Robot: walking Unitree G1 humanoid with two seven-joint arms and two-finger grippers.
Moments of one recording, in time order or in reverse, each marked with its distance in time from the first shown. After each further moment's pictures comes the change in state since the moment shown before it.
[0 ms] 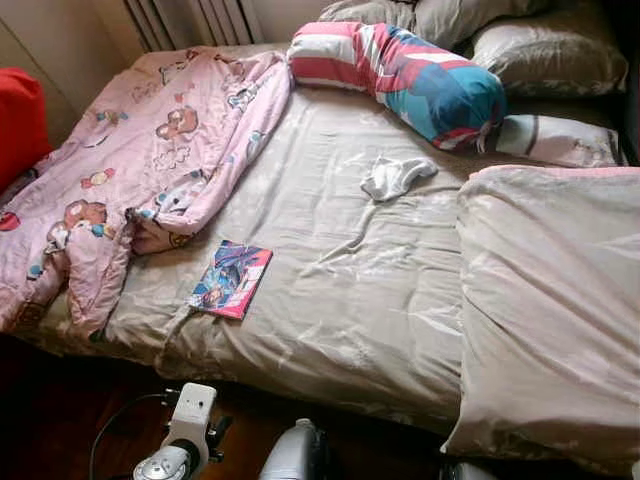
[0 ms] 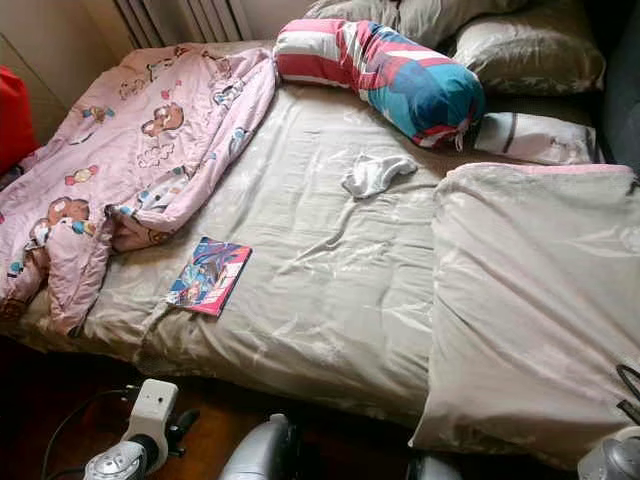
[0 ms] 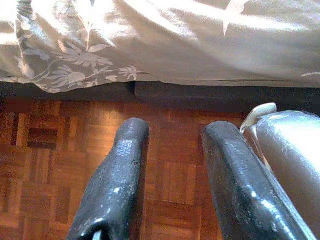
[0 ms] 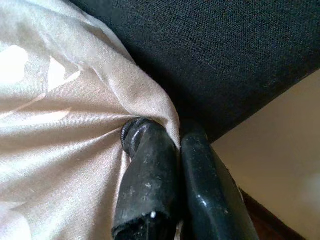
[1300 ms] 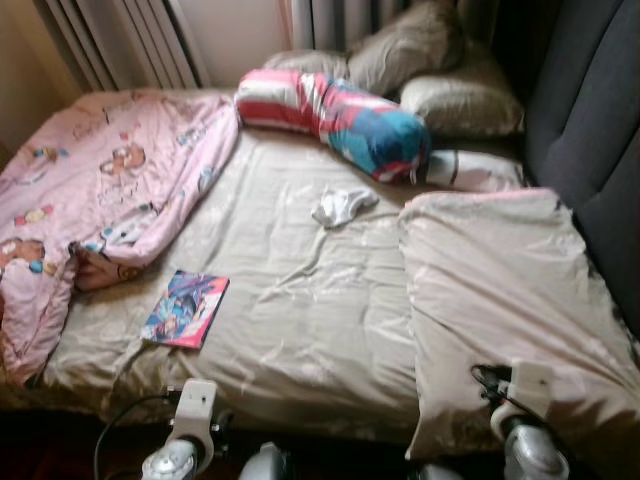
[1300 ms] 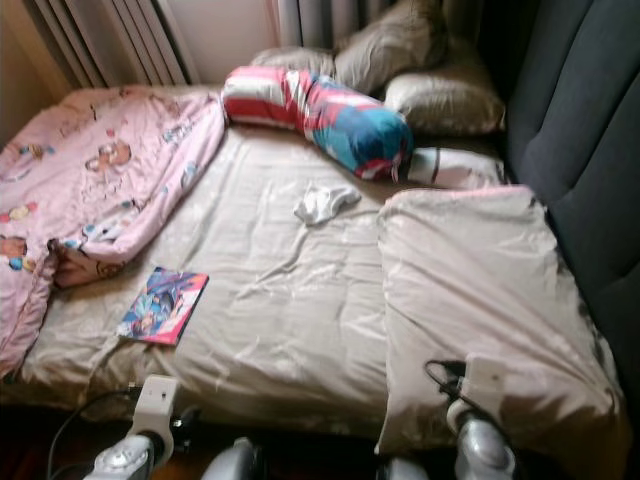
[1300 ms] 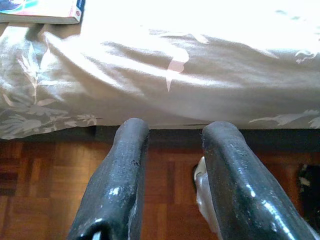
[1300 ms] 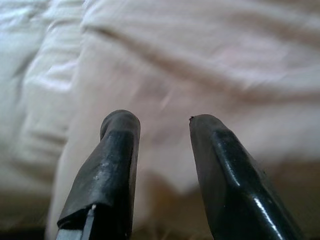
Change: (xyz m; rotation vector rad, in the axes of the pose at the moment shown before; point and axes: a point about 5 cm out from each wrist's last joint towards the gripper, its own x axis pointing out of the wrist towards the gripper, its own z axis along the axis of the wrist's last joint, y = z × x) left arm 0.008 -0.009 0.006 -0.067 0.026 0.045; right arm -0.116 0.109 -0.097 -0.374 0.090 0.977
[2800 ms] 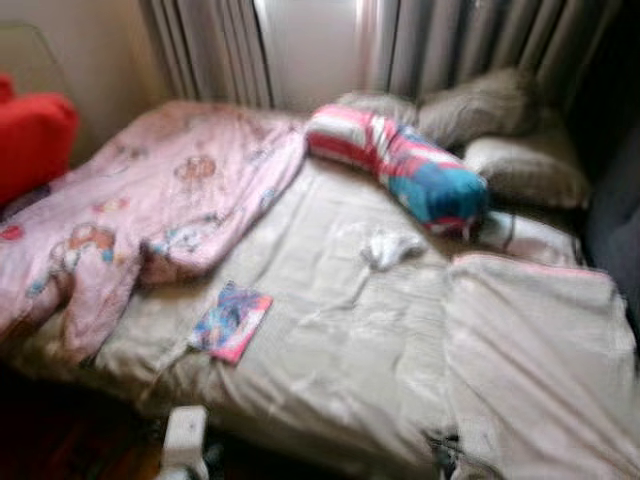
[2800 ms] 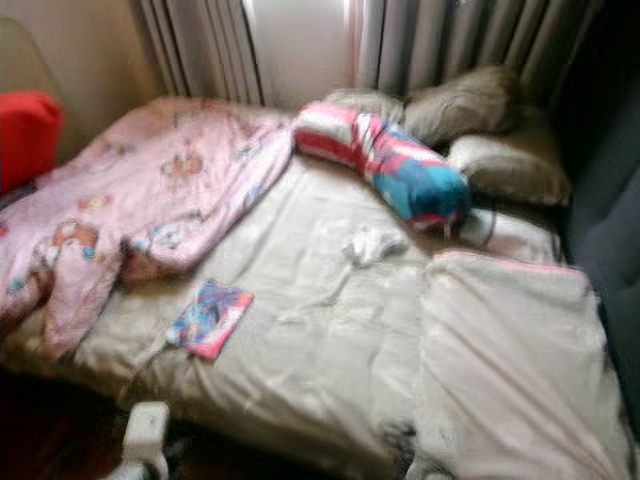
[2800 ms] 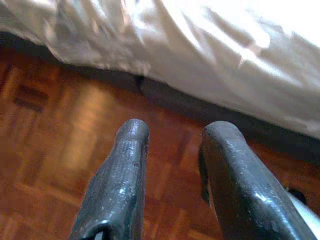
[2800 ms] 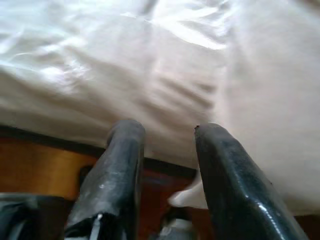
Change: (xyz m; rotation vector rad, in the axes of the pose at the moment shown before) left arm -0.012 0.011 -0.035 -0.142 0.166 0.096; right arm -0.029 0.041 -0.071 -0.022 0.344 0.108
